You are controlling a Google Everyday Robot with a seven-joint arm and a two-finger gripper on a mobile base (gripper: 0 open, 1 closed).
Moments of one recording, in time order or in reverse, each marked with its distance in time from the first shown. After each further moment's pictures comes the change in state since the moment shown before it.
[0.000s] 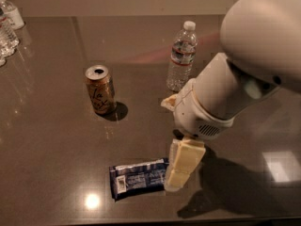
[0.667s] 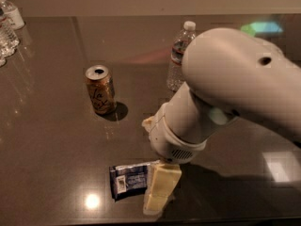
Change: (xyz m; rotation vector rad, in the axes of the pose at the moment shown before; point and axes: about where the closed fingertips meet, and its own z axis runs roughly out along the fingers) arm -0.025 0.031 0.045 -0.061 0.001 -0.028
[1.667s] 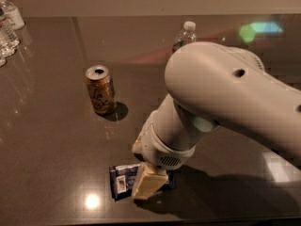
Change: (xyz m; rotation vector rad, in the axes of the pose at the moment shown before) arm -0.007 0.008 0.022 -0.029 0.022 0.002
